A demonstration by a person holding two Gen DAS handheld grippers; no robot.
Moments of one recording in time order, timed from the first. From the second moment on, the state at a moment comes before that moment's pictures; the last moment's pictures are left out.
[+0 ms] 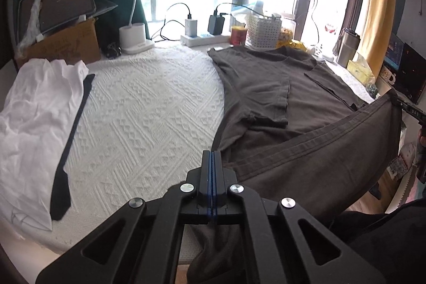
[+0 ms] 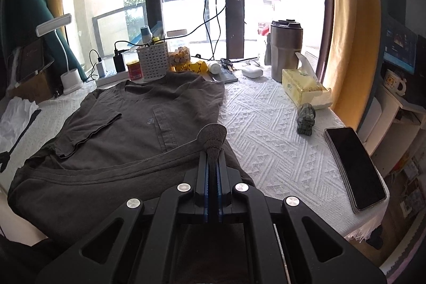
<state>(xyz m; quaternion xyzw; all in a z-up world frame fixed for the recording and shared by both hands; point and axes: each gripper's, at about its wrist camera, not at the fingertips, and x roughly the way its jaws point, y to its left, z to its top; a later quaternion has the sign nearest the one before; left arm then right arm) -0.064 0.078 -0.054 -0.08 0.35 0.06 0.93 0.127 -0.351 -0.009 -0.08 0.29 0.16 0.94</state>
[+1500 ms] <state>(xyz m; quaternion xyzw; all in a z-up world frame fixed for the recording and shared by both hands) -0.051 0.083 -0.020 -0.08 0.32 0.07 0.94 0.144 -0.355 0.014 -0.07 0.27 0.17 0.95</state>
